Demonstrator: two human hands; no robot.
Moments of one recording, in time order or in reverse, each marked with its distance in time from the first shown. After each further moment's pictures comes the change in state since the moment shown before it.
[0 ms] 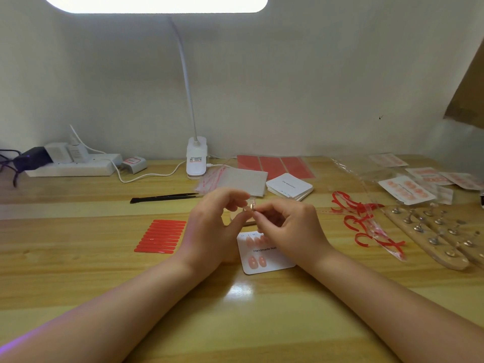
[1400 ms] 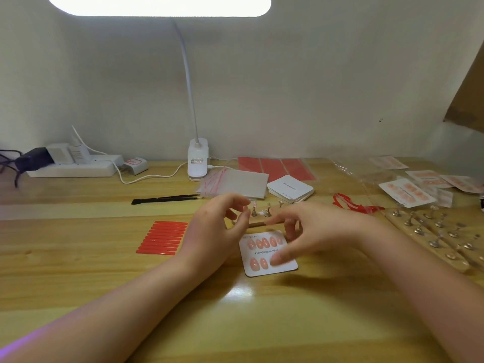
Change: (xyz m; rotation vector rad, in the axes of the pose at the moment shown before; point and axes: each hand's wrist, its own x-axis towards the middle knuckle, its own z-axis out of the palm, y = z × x) left_hand 0.001 0.002 -0.003 0.023 -0.160 -0.218; right_hand 0.034 -0.013 -0.059 -0.428 -0.887 0.435
